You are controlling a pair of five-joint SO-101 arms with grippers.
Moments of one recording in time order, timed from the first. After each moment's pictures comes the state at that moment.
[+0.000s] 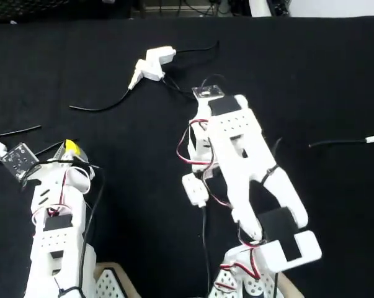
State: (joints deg) left arm -14.6 -60.8 94.8 -3.6 28.5; right arm -17.0 -0.7 16.7 90.8 -7.3
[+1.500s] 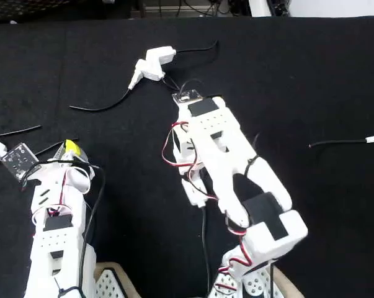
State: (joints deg) left arm -14.6 -60.8 94.8 -3.6 28.5; right arm -22.2 8.3 14.5 85.8 -6.3
